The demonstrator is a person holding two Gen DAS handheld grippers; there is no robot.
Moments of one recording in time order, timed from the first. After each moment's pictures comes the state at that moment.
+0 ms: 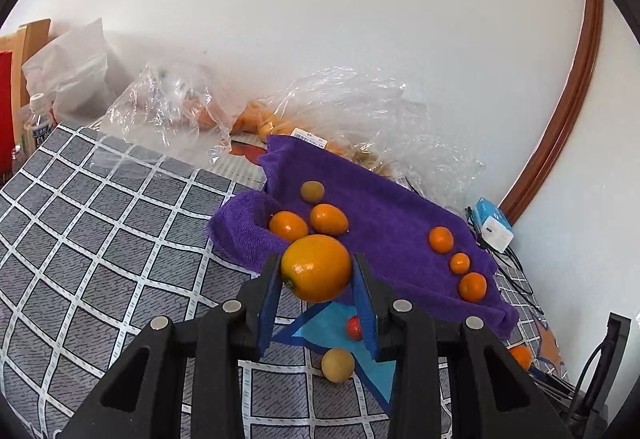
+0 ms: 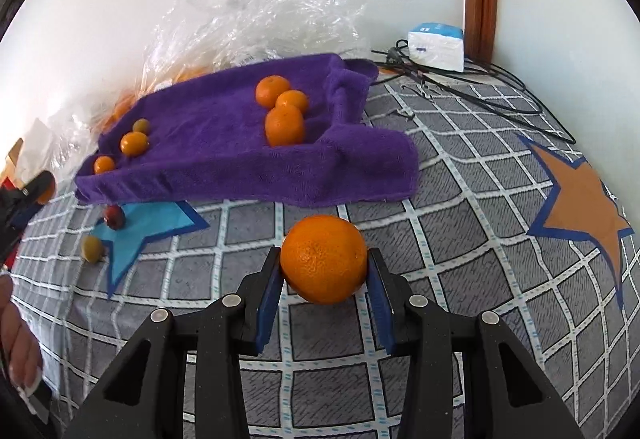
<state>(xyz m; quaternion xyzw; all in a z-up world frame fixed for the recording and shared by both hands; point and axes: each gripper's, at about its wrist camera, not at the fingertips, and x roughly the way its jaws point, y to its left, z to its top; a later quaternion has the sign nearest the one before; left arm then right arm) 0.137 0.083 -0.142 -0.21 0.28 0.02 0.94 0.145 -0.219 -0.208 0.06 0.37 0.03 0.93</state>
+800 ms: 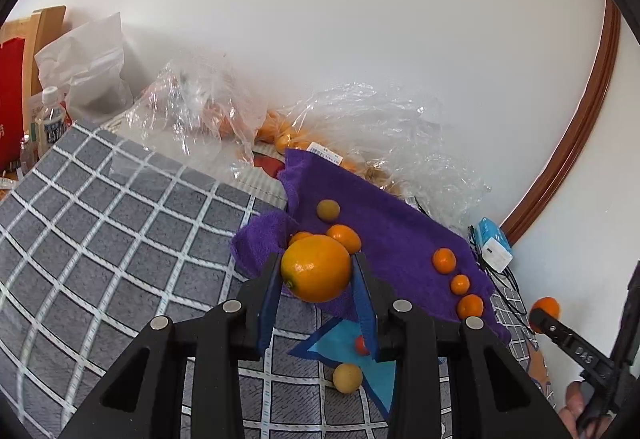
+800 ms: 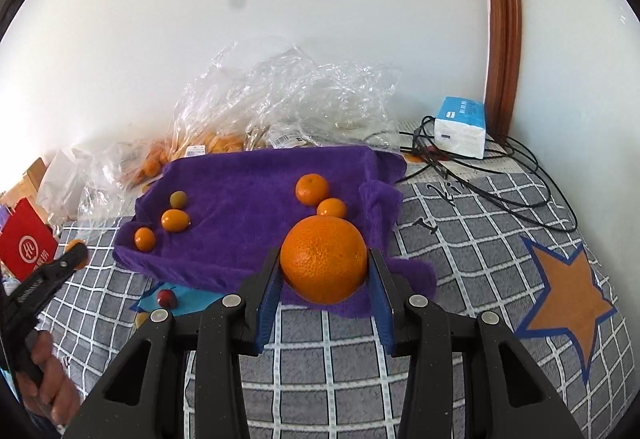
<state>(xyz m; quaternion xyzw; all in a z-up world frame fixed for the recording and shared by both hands) 0.138 0.110 -0.123 -0.24 0.28 0.03 0.93 0.170 -0.199 -0.127 0.04 0.31 0.06 0.95</state>
